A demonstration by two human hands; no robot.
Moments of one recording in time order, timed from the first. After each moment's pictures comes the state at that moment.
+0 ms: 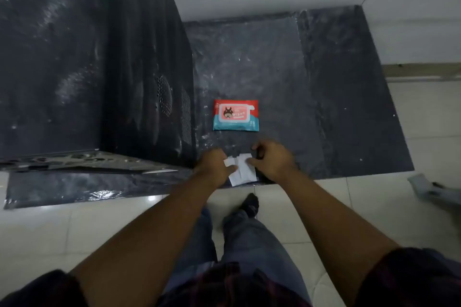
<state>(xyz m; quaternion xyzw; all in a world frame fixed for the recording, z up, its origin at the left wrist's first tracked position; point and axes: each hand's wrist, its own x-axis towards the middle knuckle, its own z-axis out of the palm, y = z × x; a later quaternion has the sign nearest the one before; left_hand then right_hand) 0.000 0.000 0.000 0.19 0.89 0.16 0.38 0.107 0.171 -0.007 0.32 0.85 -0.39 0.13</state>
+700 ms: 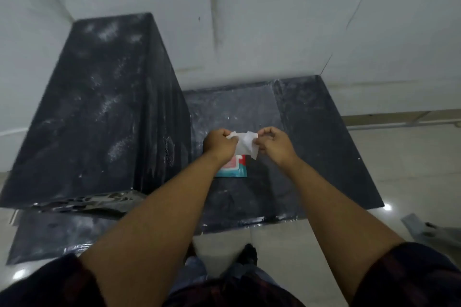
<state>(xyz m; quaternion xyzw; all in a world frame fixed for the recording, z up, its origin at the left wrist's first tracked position) -0.065 0.116 0.154 0.12 0.88 0.37 0.27 0.042 0.252 0.127 0.42 0.65 -0.63 -0.09</state>
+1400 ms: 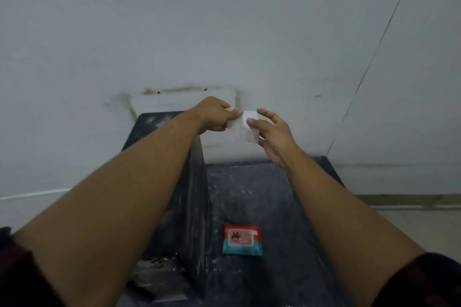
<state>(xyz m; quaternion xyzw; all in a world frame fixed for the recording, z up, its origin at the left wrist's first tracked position) -0.206 0.129 0.414 0.27 0.83 0.43 0.24 -0.072 0.260 0.349 0.23 0.51 -0.80 -0.23</state>
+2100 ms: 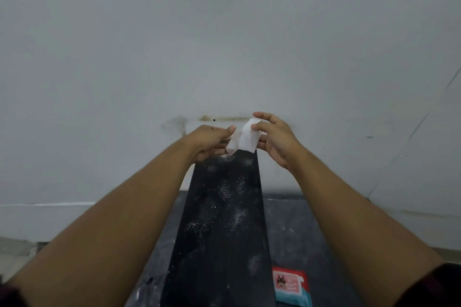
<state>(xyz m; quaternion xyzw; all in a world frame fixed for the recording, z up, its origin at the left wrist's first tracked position) -0.326 -0.026 0.426 0.15 0.70 0.63 0.32 -0.217 0.145 0.424 0.16 0.60 -0.77 -0.16</state>
